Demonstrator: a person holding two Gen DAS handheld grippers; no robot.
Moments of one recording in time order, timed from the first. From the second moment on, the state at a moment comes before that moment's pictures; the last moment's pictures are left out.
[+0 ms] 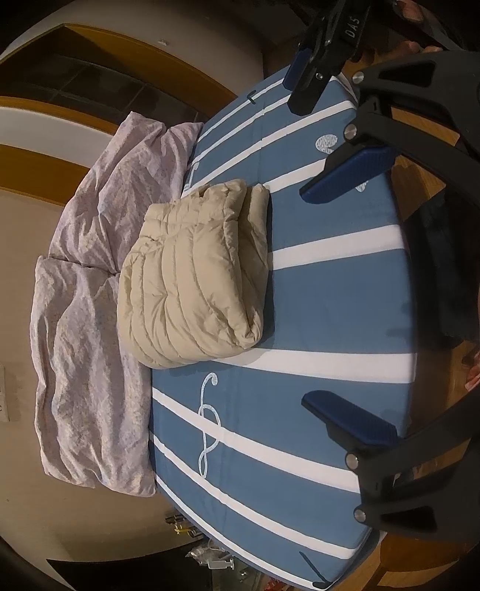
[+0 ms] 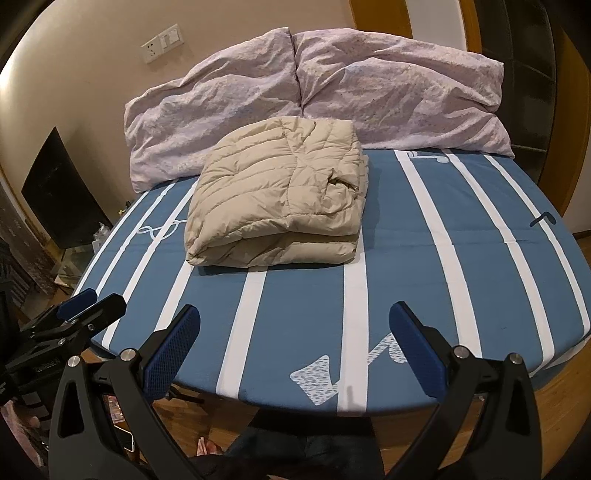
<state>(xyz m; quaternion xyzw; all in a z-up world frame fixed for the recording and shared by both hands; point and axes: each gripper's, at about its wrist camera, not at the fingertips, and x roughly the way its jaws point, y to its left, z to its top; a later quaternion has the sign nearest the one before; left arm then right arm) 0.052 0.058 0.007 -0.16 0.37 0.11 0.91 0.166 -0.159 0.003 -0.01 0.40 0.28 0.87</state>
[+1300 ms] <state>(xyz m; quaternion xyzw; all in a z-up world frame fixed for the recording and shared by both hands) 0.057 0.055 0.007 -0.18 0.36 0.08 0.91 0.166 -0.155 -0.001 0.01 0.40 0.29 0.87</state>
